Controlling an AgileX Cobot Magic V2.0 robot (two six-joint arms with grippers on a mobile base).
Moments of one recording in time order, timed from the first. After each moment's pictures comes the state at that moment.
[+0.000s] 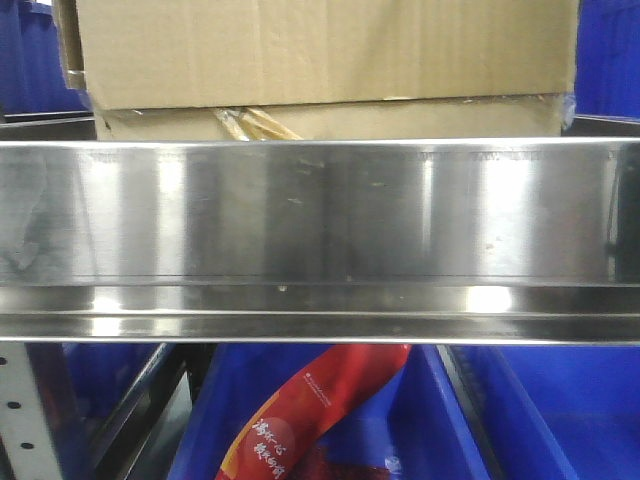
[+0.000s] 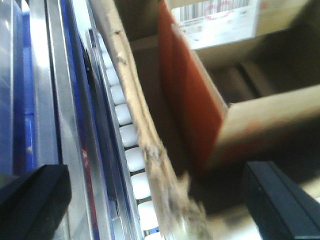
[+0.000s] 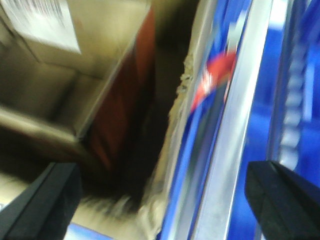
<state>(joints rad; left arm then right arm) -0.32 1.48 -1.79 0.06 1.19 -0.09 0.28 1.43 -1.73 0.17 1.14 -0.08</state>
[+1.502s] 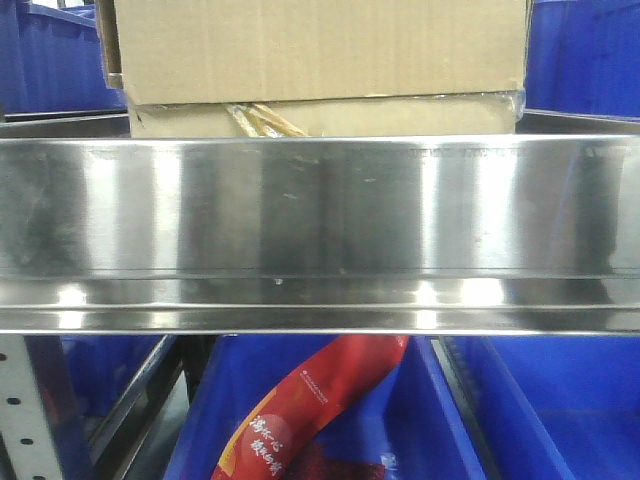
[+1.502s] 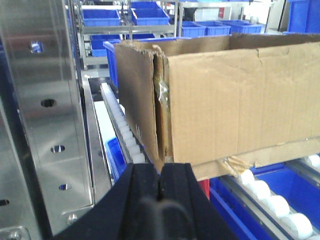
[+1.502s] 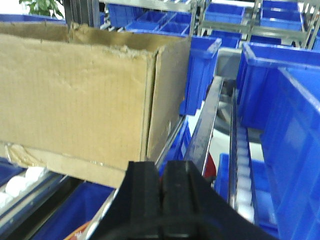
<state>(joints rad) -0.32 0.49 -0.57 0.11 0.26 -0.09 0.28 0.56 -0.63 0.15 0.29 -0.16</state>
